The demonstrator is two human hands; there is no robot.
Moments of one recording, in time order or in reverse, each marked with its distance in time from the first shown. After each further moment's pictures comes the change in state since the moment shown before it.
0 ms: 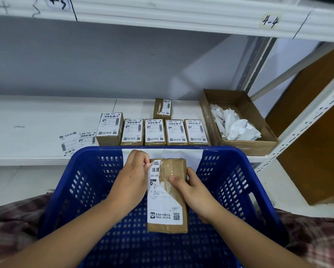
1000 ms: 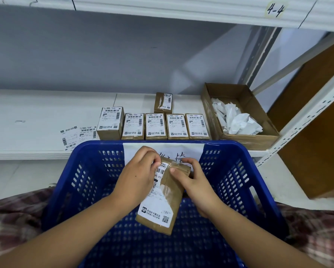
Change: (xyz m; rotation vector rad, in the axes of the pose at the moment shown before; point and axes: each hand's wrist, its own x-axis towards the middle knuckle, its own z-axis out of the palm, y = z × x) left_hand -0.005 -0.001 0.008 0.083 0.055 0.200; right_hand -0.009 -0.006 0.006 0.164 0.073 -0.020
